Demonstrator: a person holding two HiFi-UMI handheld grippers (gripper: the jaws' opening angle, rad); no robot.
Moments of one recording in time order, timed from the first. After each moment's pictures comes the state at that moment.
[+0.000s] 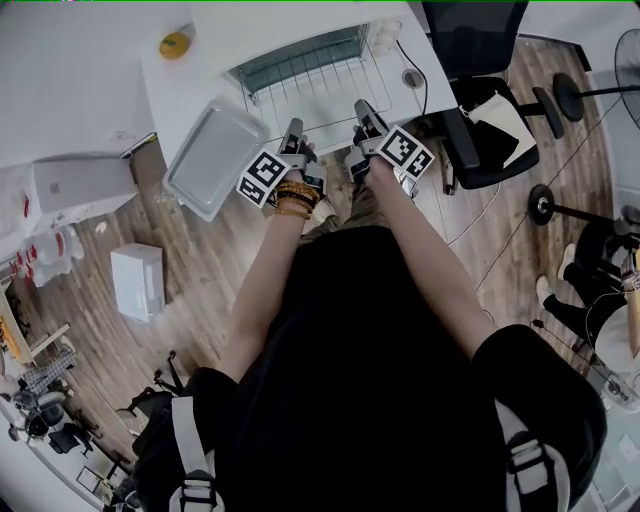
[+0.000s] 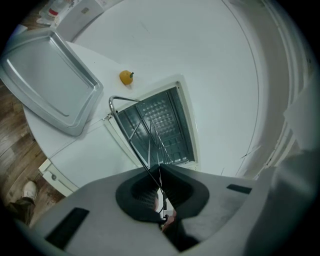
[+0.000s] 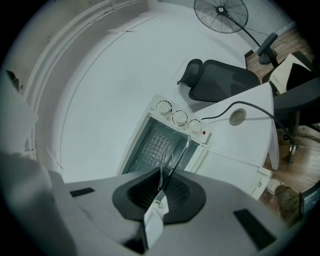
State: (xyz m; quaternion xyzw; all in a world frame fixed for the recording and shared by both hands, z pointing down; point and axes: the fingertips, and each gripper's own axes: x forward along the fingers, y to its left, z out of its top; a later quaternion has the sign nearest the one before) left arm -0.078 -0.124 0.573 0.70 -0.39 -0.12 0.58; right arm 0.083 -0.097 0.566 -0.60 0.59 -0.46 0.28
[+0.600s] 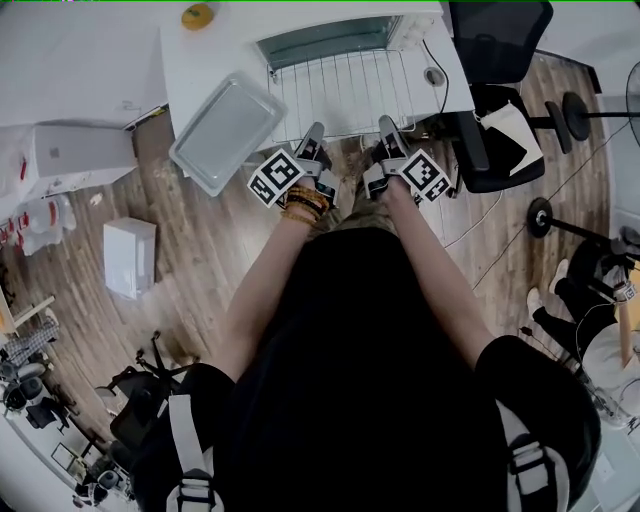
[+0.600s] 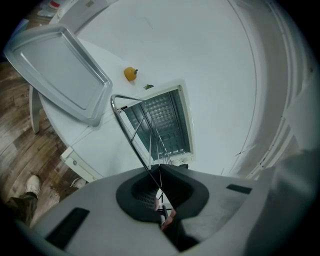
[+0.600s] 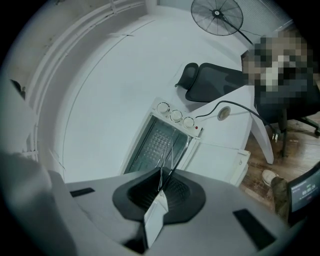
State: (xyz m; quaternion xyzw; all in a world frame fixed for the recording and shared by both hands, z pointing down) left arm -0.092 -0.074 0.579 0.70 -0.36 -0.11 0.60; right arm 0.066 -0.037 0.570 -0.60 0.59 -0.46 0.29
